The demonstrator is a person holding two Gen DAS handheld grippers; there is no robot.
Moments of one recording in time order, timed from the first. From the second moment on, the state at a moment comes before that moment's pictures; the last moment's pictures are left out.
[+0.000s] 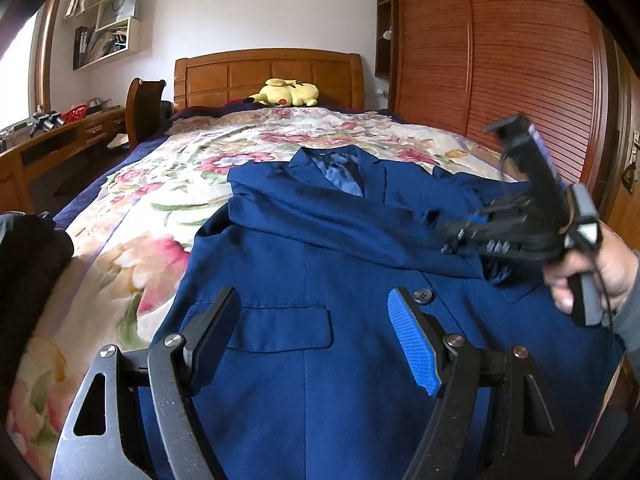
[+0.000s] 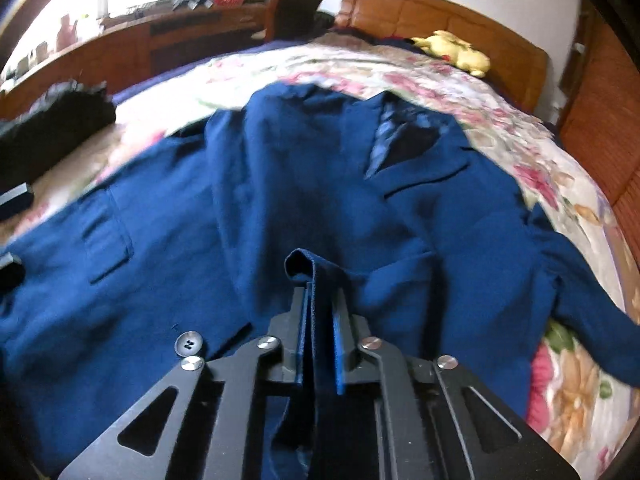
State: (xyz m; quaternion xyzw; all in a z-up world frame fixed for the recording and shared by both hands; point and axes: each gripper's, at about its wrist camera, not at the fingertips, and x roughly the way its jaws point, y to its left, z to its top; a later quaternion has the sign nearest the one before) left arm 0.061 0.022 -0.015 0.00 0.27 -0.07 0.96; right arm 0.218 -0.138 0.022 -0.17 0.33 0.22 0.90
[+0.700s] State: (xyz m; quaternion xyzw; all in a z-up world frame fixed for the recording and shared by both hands) left arm 0.060 0.026 -0.013 -0.01 0.26 -0.06 0.96; right arm 0.217 -0.274 0.036 -0.04 0.29 0.04 0.95
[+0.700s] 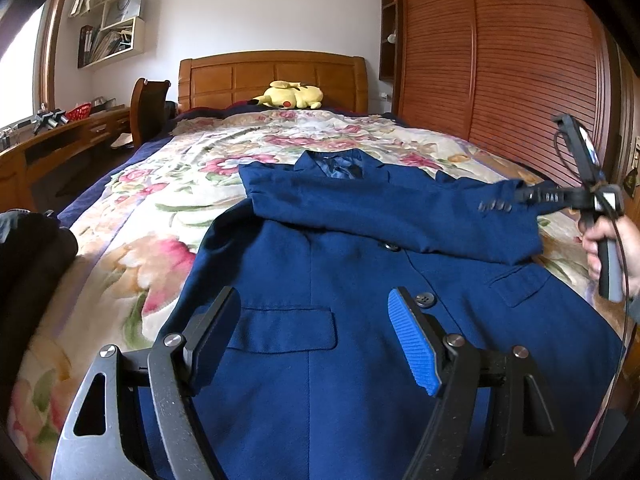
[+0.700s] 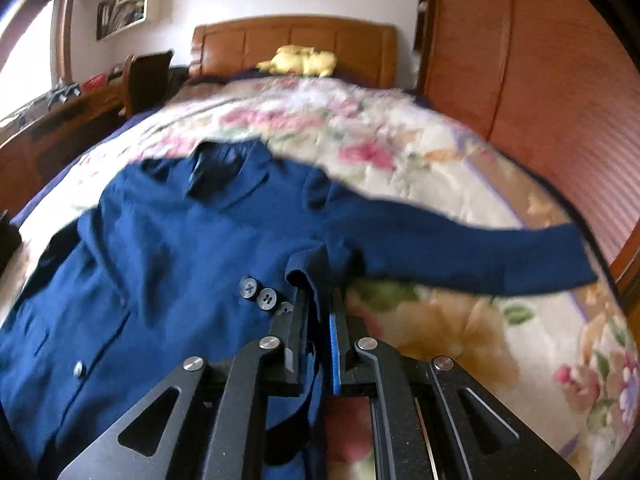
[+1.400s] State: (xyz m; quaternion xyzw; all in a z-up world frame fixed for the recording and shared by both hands) left arm 0.065 0.015 0.000 -0.01 0.23 -0.07 0.97; right arm 0.192 -0.251 0.030 -0.11 0.27 0.04 0.96
